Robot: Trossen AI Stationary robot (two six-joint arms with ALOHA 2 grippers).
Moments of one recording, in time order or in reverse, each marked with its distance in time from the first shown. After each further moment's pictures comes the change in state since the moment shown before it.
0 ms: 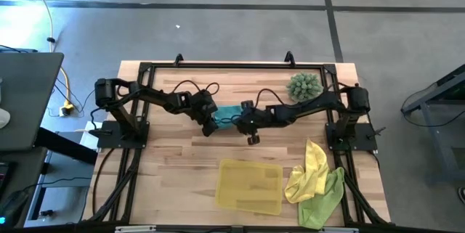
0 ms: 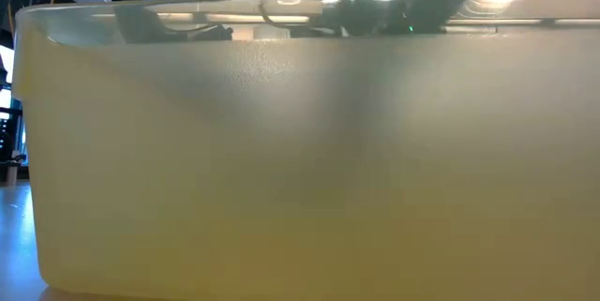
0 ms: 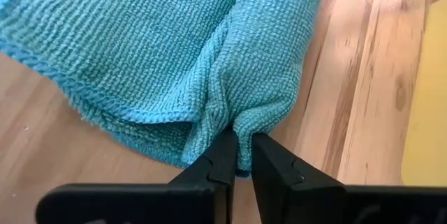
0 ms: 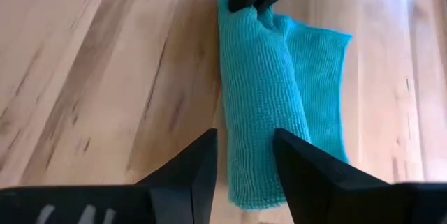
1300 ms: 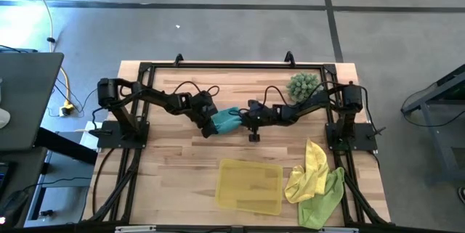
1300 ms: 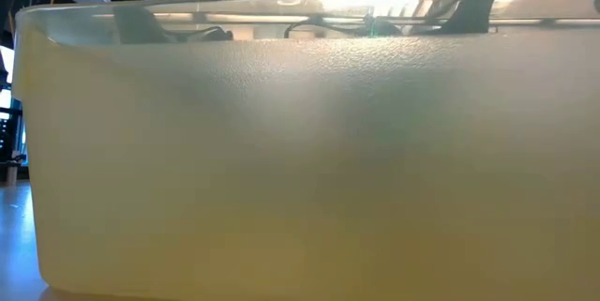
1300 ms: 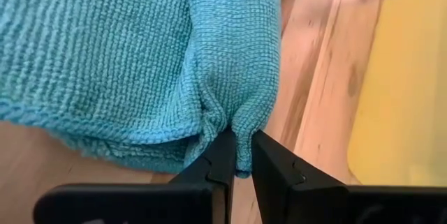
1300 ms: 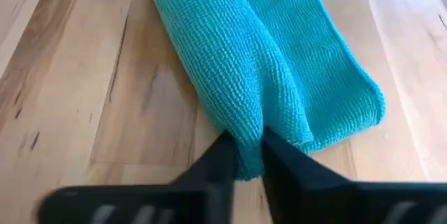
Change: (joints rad) left arm -0.002 0.006 -0.006 0.052 0.163 -0.109; right arm -0.105 0.073 -0.200 0.335 -0.105 0.154
